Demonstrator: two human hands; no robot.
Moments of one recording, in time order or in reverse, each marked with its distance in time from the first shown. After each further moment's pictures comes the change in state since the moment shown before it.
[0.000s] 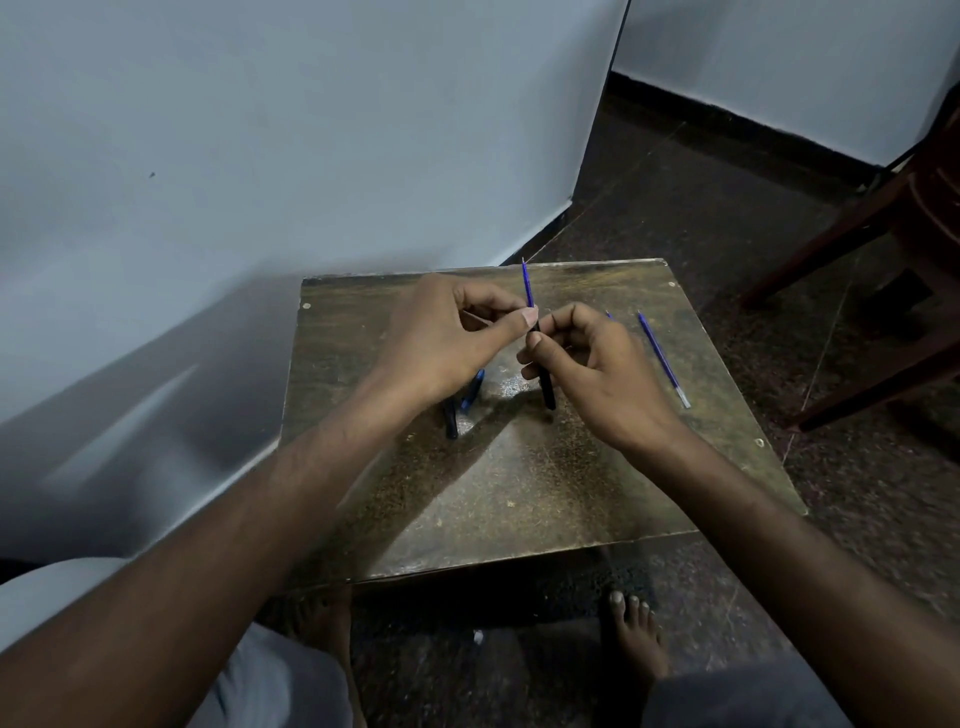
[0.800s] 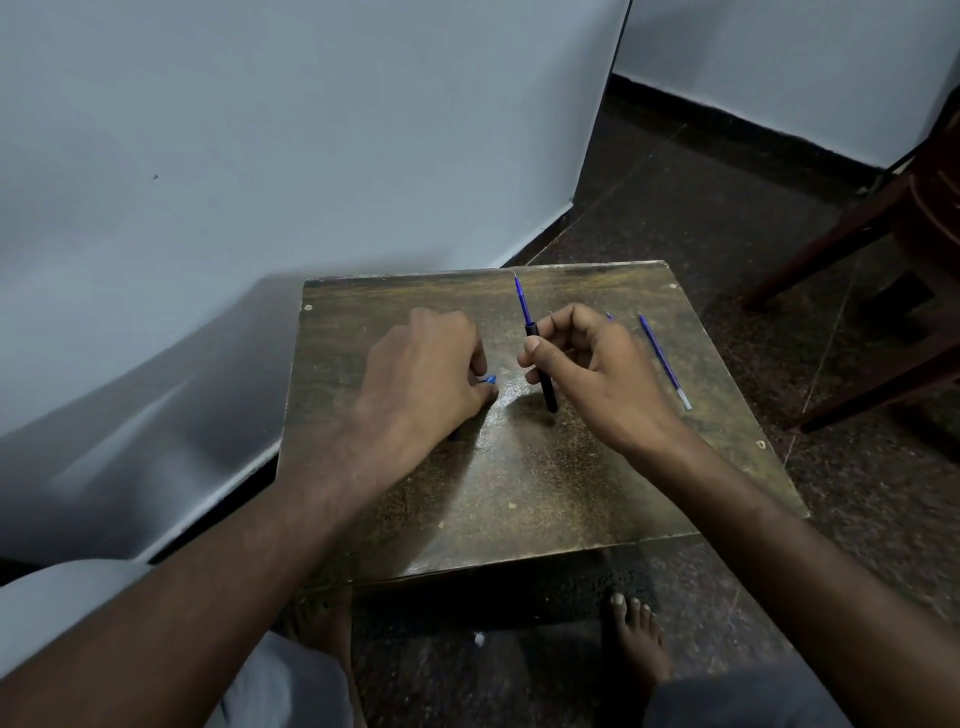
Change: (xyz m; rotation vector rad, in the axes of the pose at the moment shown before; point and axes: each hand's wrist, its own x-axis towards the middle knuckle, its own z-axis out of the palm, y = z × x) left_hand -0.011 -0.005 0.001 0.769 -0.078 -0.068; right_hand -0.002 -0.002 0.000 0.009 -0.002 0.011
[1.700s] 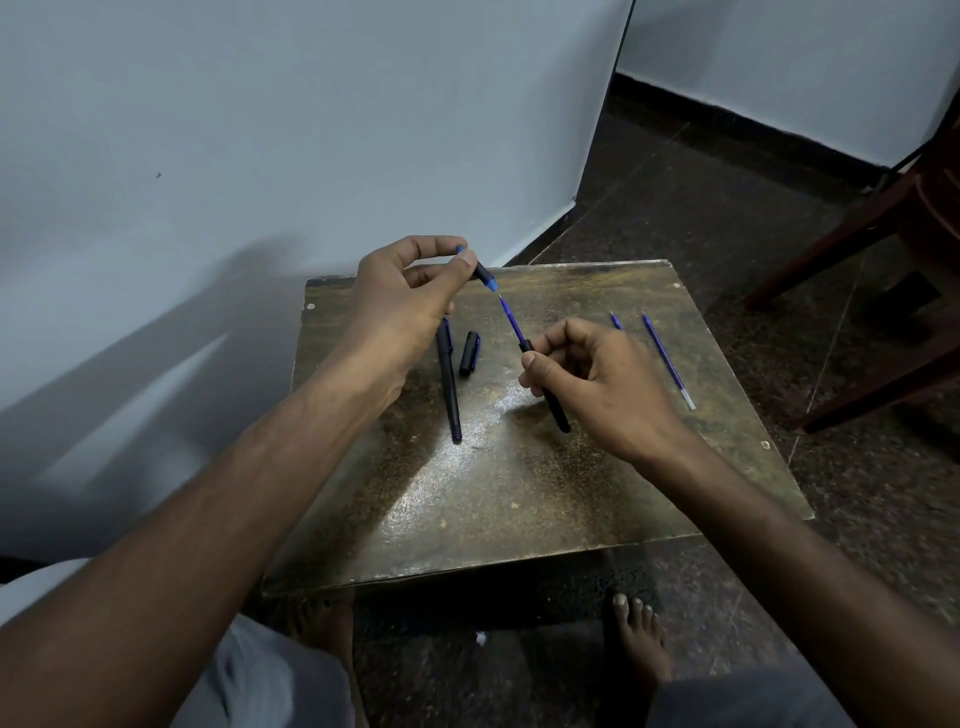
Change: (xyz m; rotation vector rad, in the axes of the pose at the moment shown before) left_hand 0.027 -0.018 -0.014 -1.183 0.191 -0.256; right_hand -0.003 0.003 0.000 -0.078 -0.025 0.005
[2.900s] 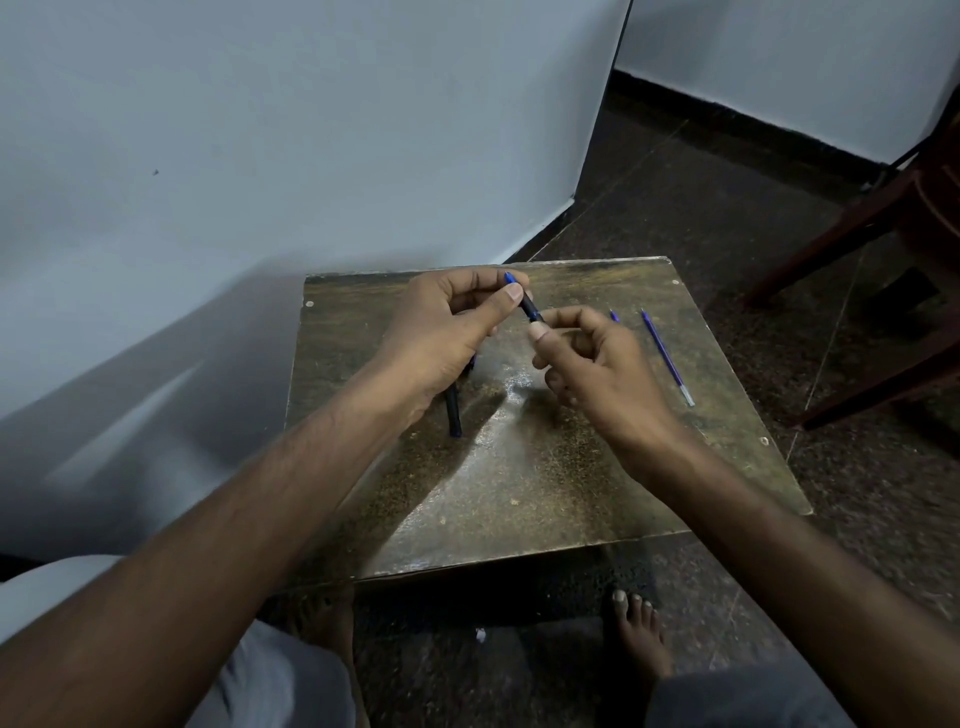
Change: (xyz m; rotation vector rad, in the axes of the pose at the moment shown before) left_hand -0.012 -0.013 0.018 0.058 -0.221 0.041; right_hand 0.007 0.015 0.008 0.327 0.037 0.061
